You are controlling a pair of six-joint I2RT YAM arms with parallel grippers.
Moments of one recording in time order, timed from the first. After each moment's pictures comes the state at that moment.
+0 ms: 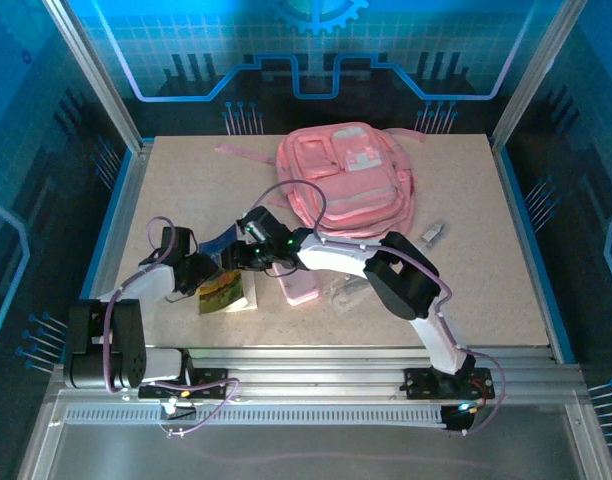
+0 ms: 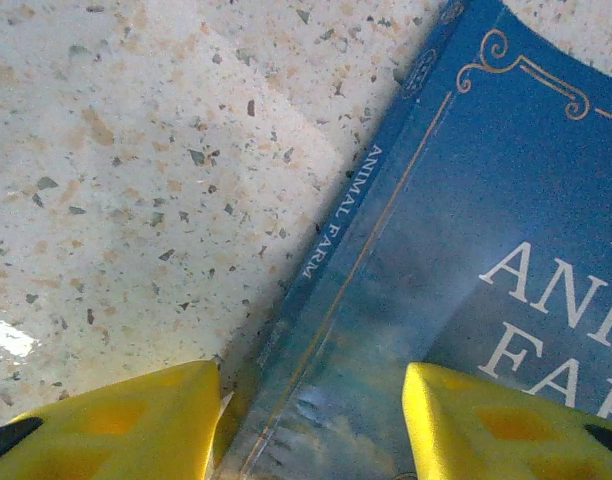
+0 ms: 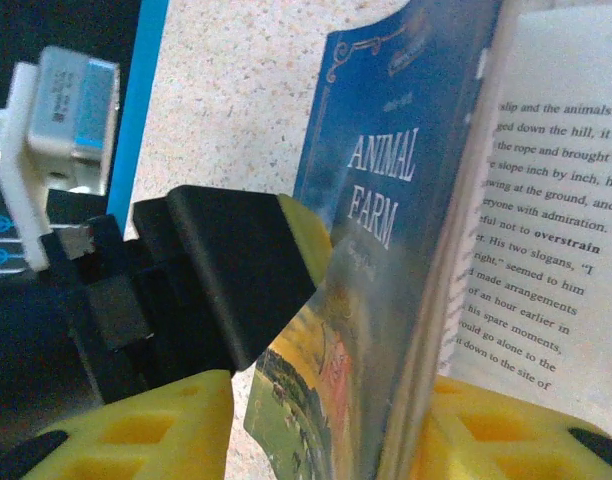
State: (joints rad) left arm 0.08 1.33 0.55 -0.34 0.08 -0.75; right arm 0.95 2.18 1.59 -0.13 -0.33 0.86
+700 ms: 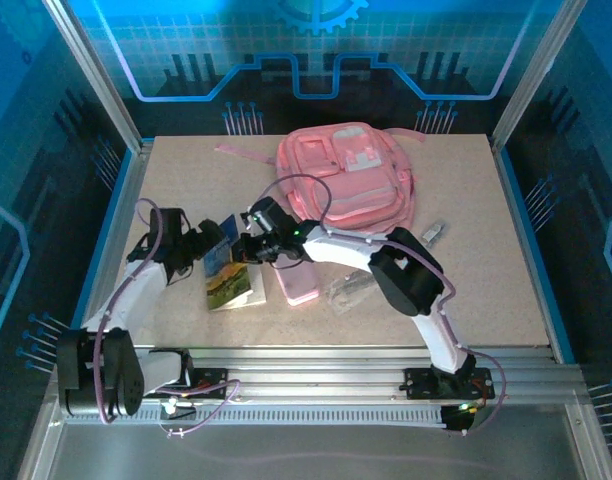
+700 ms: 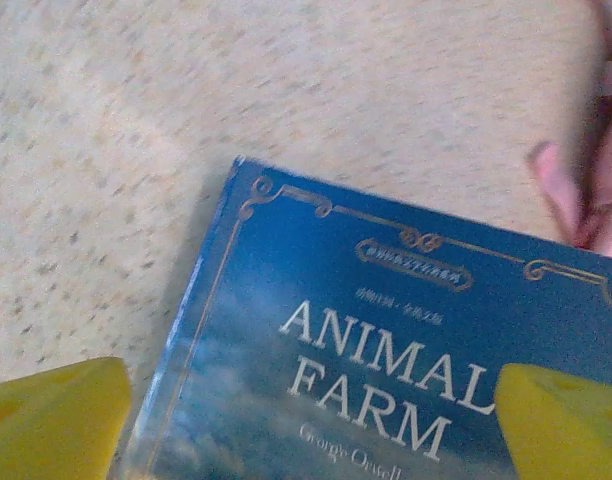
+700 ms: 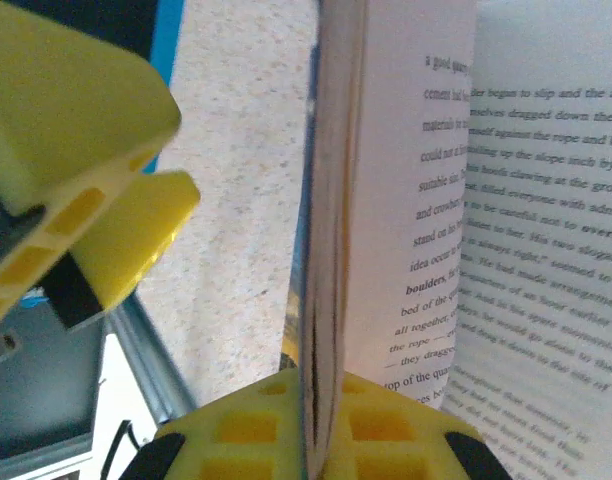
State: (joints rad) left arm 0.07 1.18 0.70 -0.39 0.15 -0.73; right arm 0.89 2.14 1.59 -0.15 -0.44 0.84
